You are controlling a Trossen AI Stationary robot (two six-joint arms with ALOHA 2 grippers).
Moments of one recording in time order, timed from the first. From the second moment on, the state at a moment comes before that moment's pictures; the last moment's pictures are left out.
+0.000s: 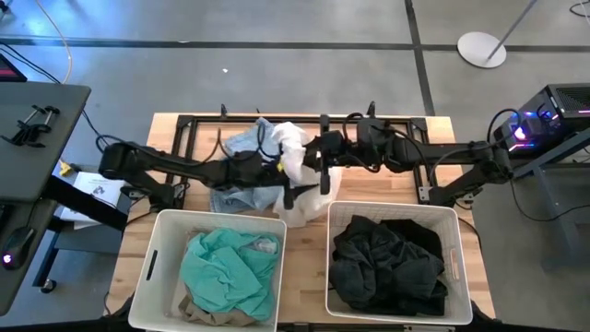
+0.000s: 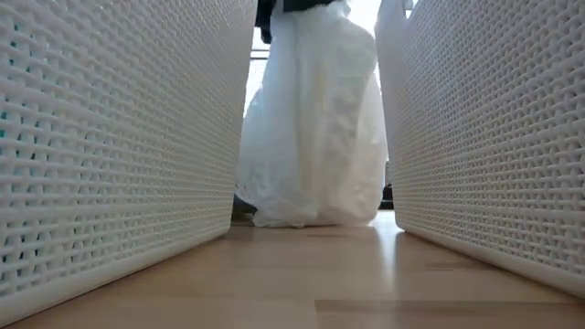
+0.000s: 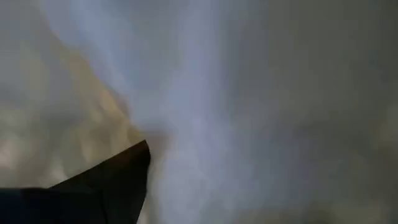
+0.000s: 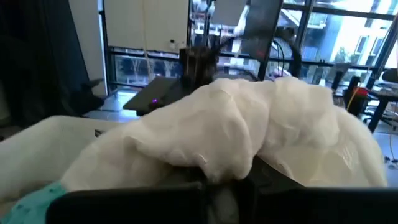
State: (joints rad) left arm 0.00 1.54 0.98 0.49 -0.14 0.16; right arm -0.01 1.46 1.39 0.06 -0.03 -0.10
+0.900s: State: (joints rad) left arm -0.07 1.10 1.08 -0.49 -0.44 0.14; right arm 0.00 1.28 1.40 -0.33 -0.02 0.07
